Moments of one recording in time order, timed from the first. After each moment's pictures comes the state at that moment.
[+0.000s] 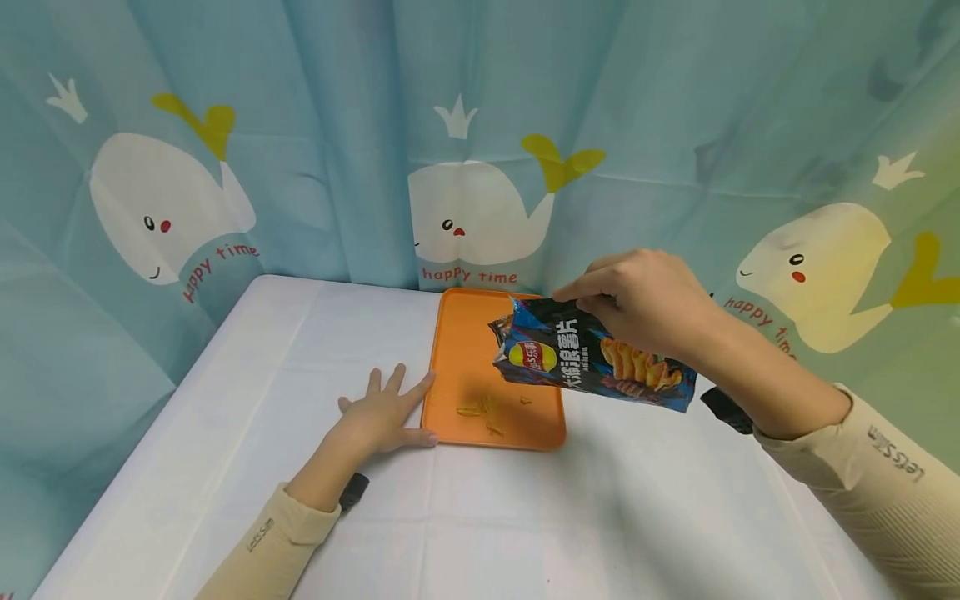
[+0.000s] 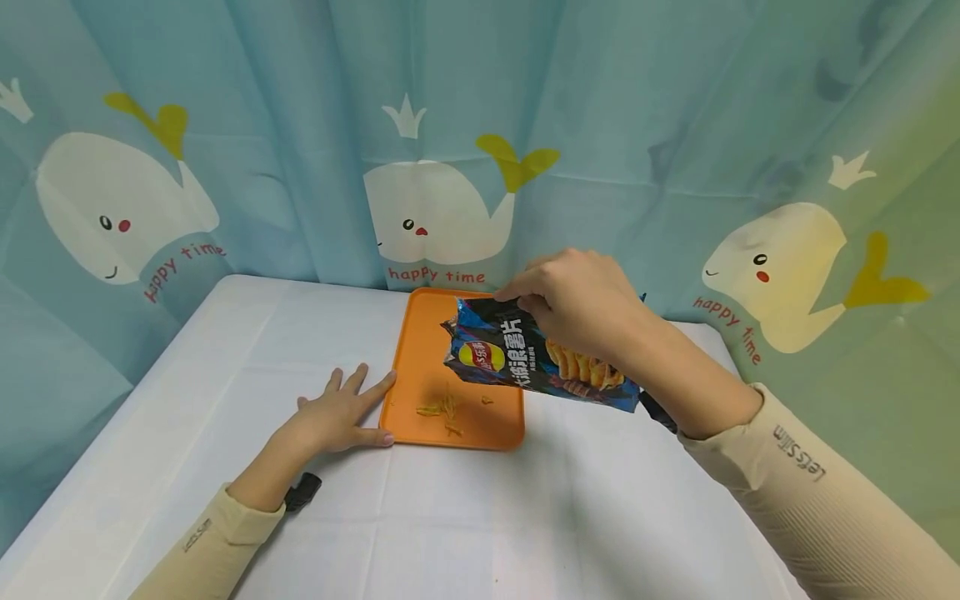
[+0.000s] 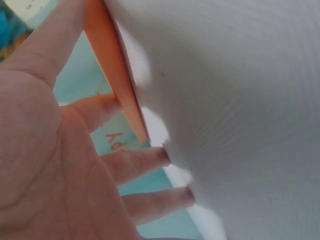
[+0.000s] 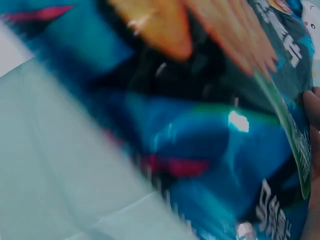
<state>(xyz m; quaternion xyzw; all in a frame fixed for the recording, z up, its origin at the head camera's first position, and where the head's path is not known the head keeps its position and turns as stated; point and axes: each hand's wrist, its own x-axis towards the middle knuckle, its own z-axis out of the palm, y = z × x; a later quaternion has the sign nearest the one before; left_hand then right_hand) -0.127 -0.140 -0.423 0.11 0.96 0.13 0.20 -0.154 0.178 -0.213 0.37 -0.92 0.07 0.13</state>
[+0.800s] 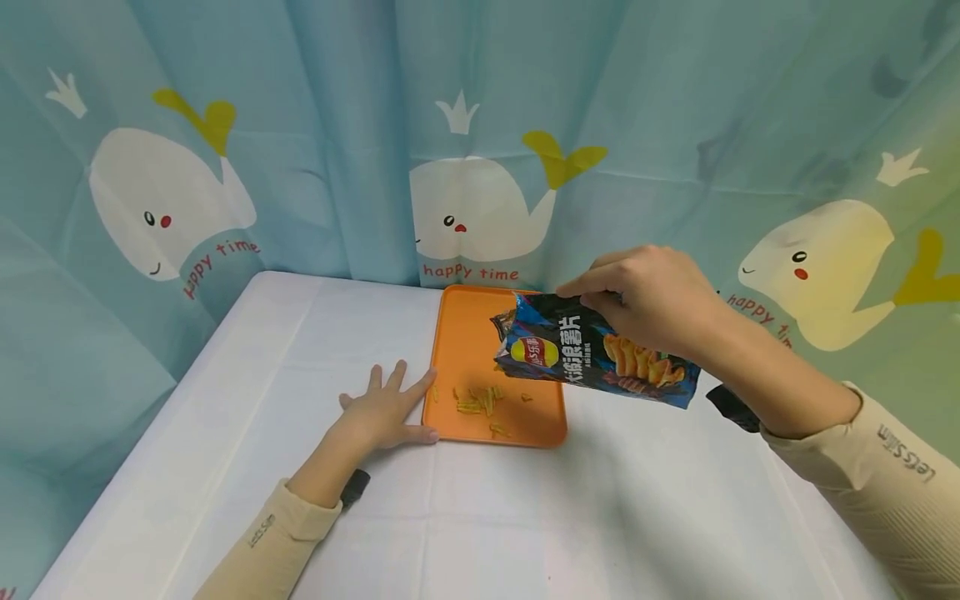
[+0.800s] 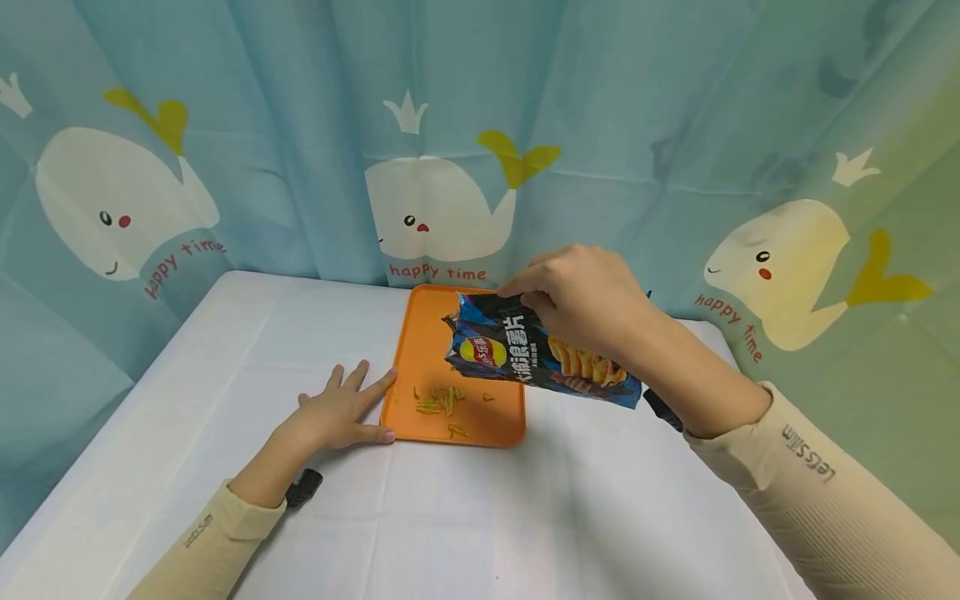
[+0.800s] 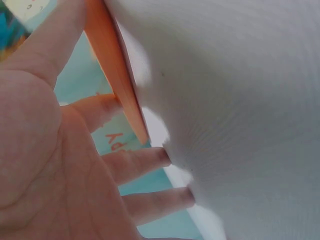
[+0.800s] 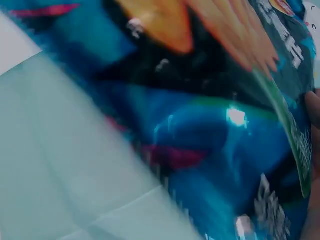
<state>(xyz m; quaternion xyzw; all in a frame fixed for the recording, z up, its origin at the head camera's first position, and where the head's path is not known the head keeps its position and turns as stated) -0.127 -0.140 -0.422 0.11 0.97 0.13 0.20 -0.152 0.179 -0.210 0.38 -0.91 0.06 0.14</state>
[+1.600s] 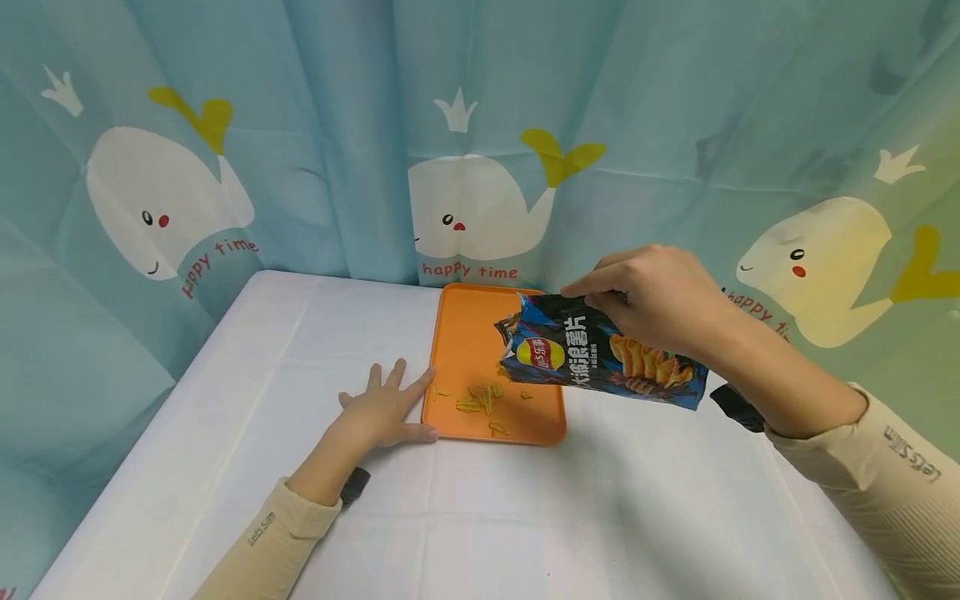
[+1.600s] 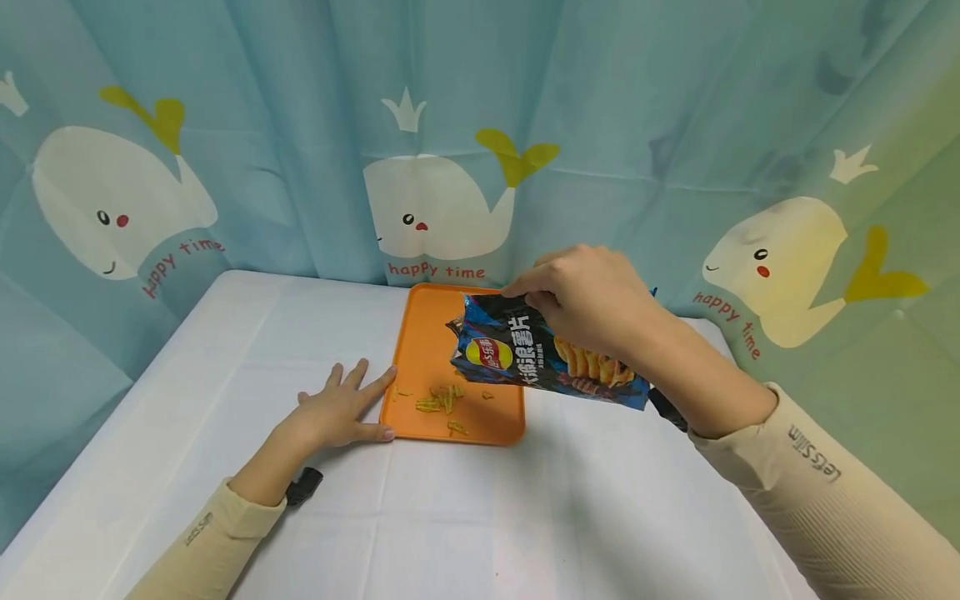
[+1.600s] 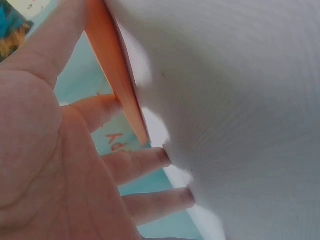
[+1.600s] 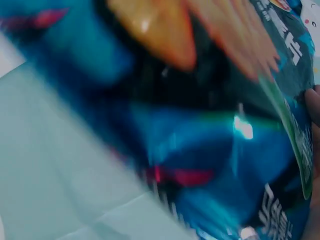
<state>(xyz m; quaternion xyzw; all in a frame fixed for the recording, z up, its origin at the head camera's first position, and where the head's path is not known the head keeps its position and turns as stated) -0.127 -0.141 -0.423 0.11 0.97 0.13 0.19 -0.151 0.183 -0.211 0.38 -0.91 0.06 0.13</state>
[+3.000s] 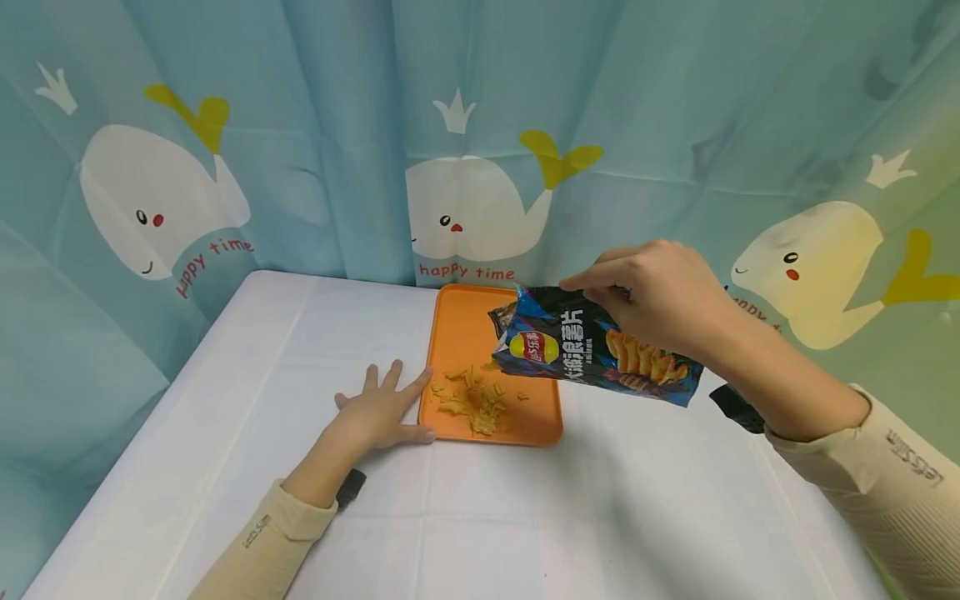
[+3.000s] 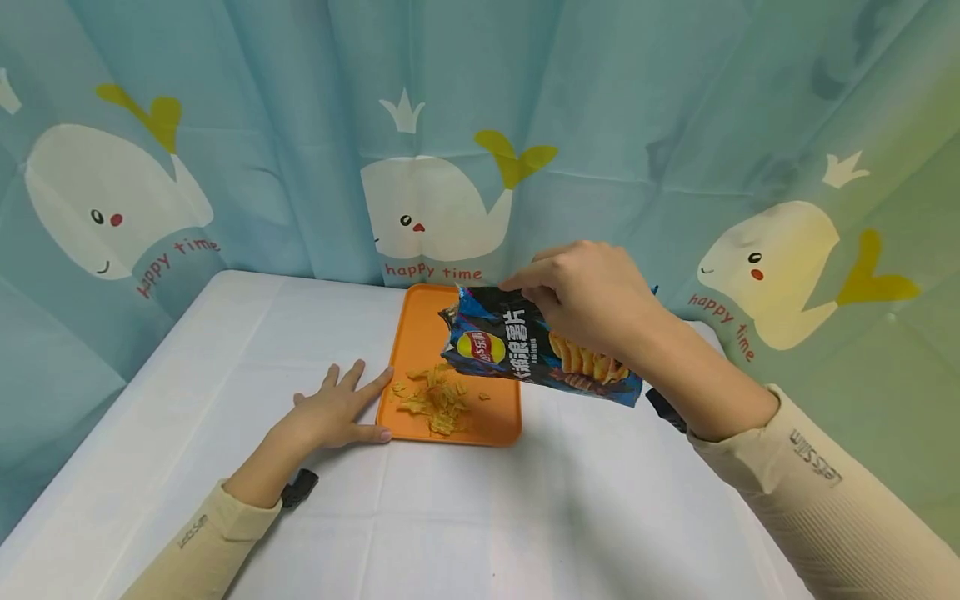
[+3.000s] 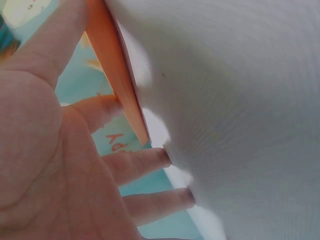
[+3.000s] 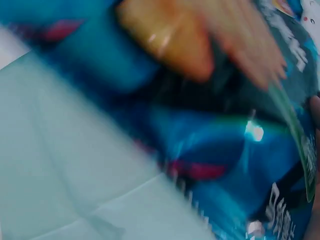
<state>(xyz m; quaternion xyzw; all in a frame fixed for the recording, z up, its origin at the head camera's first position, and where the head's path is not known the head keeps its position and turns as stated) -0.128 -0.142 -0.425 0.12 0.97 0.13 0.19 -0.148 0.182 -0.204 0.38 -0.91 0.05 0.15</state>
